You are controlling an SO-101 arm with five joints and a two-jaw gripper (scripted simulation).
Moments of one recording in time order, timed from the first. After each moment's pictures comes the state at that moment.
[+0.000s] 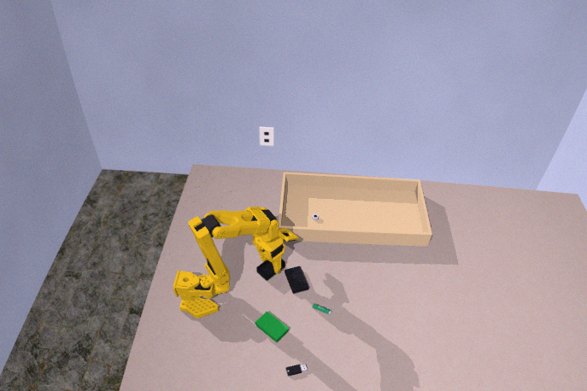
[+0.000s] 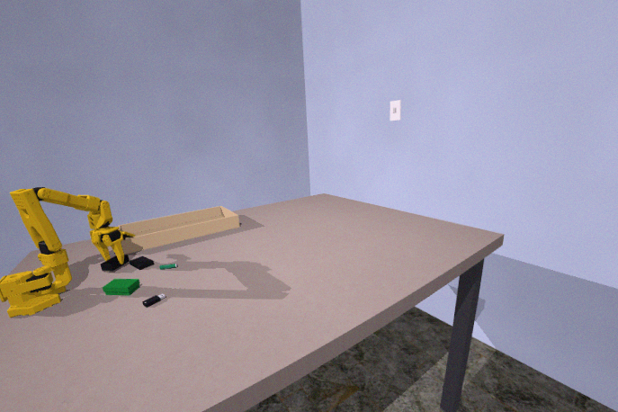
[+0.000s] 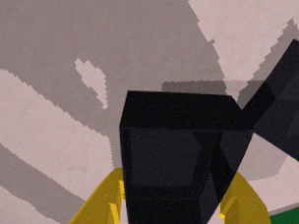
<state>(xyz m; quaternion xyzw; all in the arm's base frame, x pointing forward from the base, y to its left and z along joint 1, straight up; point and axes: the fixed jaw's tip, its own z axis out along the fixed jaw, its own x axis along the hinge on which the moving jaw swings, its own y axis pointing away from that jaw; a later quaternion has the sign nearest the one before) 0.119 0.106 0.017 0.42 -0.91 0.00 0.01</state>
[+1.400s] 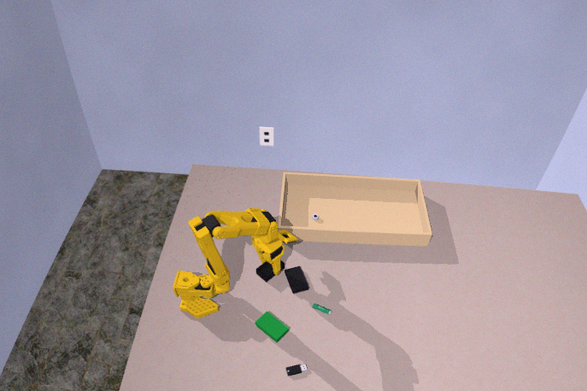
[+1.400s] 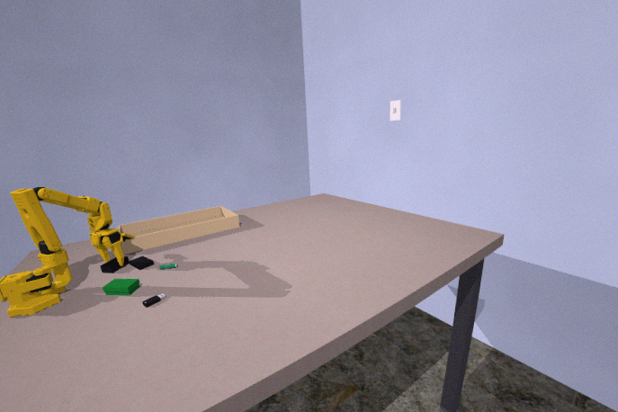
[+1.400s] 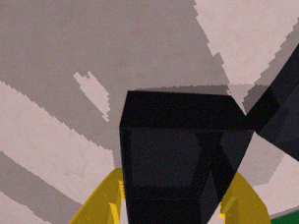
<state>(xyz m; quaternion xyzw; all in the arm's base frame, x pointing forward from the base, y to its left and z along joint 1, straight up) 0.117 0.105 0.012 0.42 -0.91 0.00 0.01</state>
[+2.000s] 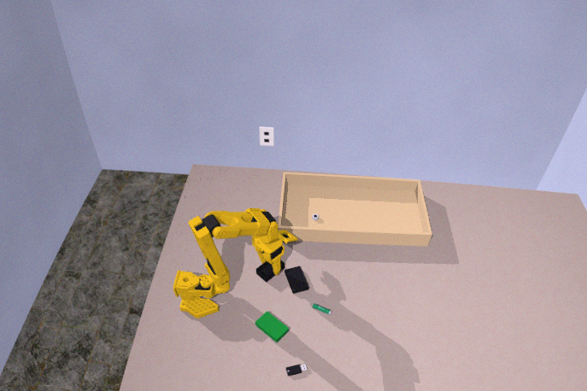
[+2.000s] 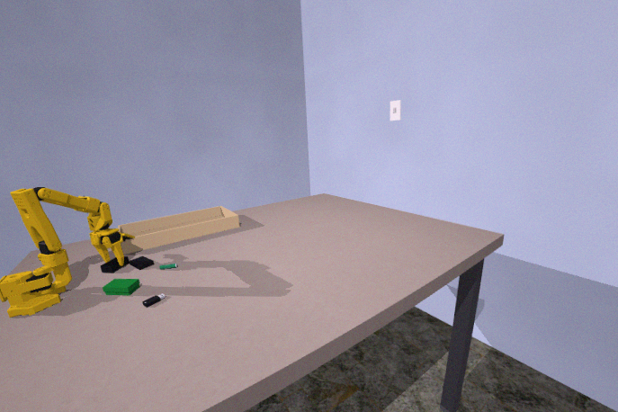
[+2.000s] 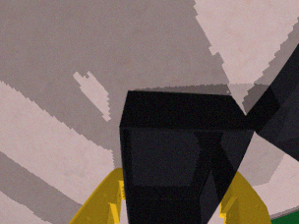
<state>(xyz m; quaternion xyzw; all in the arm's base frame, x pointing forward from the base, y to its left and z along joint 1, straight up) 0.117 0.105 0.012 0.42 -0.91 0.00 0.01</state>
